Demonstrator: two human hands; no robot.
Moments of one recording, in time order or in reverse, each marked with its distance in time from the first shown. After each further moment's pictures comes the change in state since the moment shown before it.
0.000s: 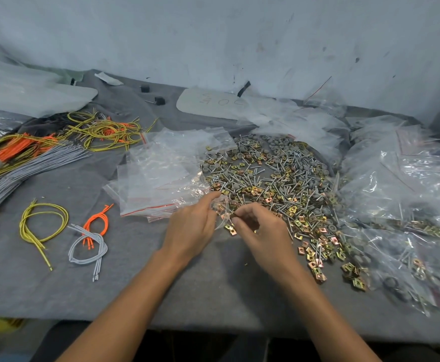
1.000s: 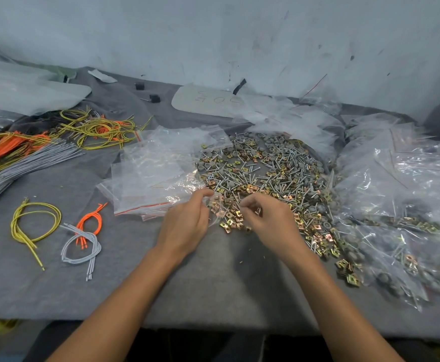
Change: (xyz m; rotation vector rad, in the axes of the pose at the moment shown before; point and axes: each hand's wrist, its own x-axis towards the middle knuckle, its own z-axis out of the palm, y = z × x) left_hand 0.001 -0.002 0.001 -0.067 -0.019 -0.062; right_hand 0.026 0.015 -0.022 -0.197 -0.075 0.114
